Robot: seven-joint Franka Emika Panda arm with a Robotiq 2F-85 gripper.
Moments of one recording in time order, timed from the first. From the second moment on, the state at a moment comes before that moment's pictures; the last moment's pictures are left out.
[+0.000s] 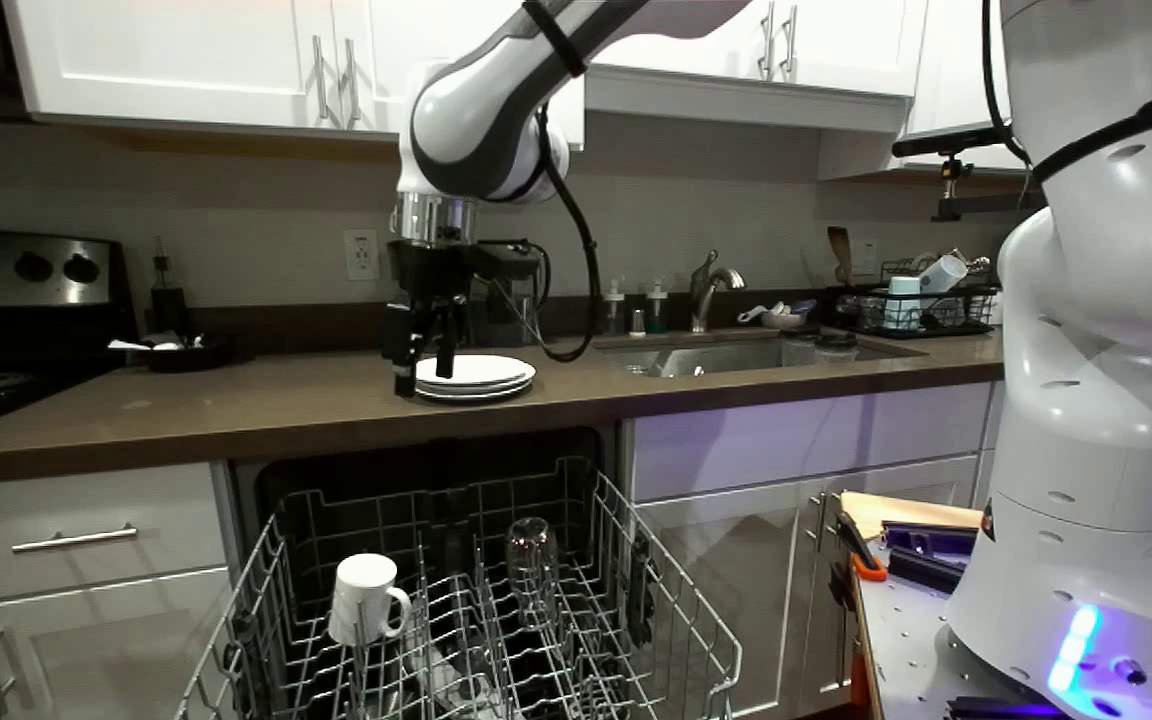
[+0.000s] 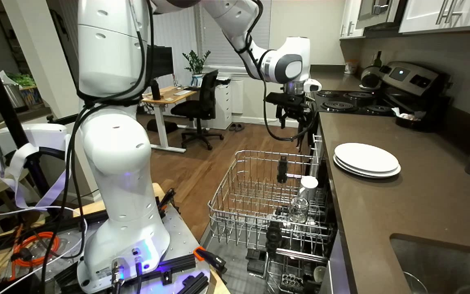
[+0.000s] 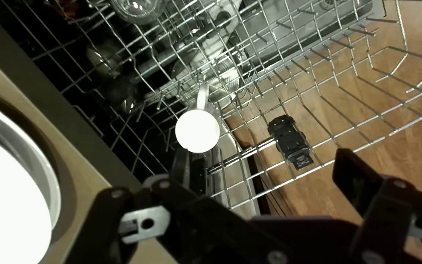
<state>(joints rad) 0.02 0.25 0.03 -2.01 0.03 2.40 -0.12</state>
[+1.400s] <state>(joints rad) 0.02 0.74 0.07 -1.80 0.00 2.60 -0.12</state>
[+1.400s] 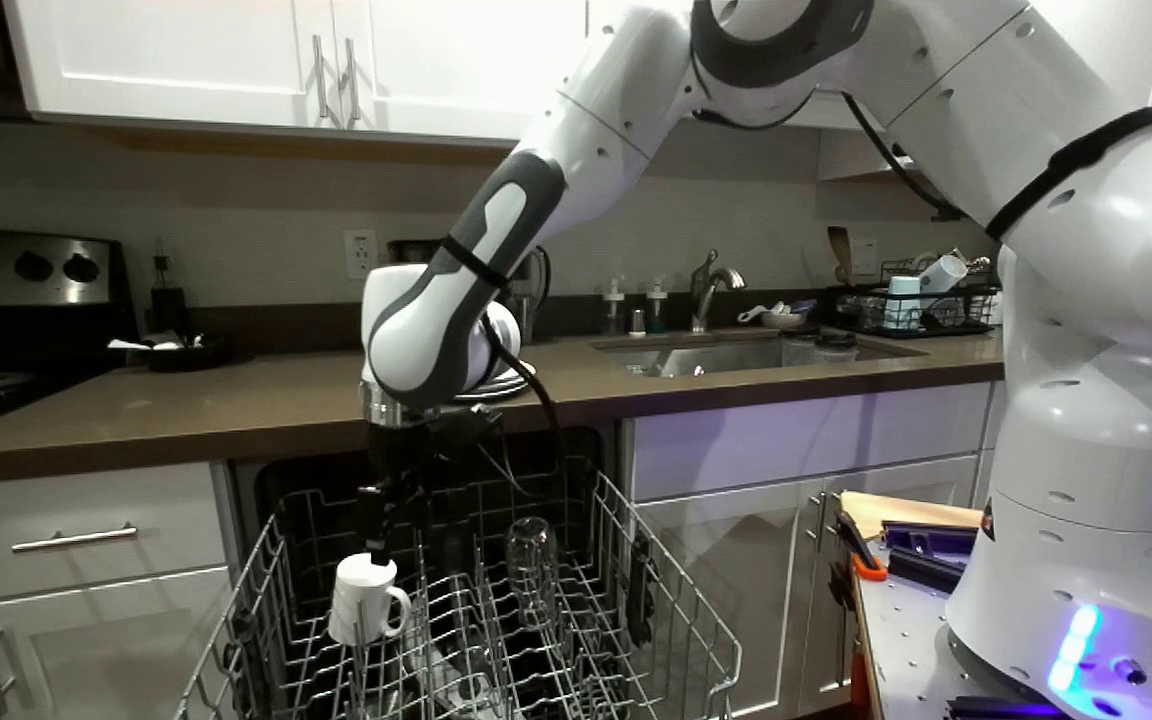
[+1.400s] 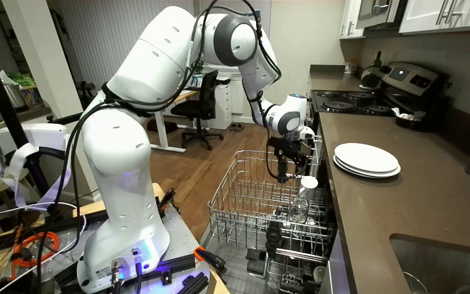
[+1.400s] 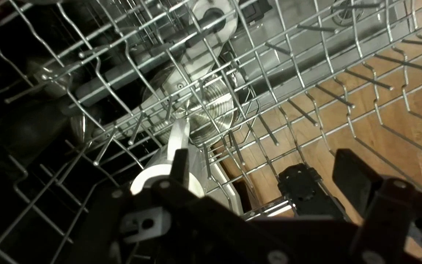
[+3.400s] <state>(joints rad) -0.11 1.08 0.16 -1.46 0.01 2.63 -0.16</state>
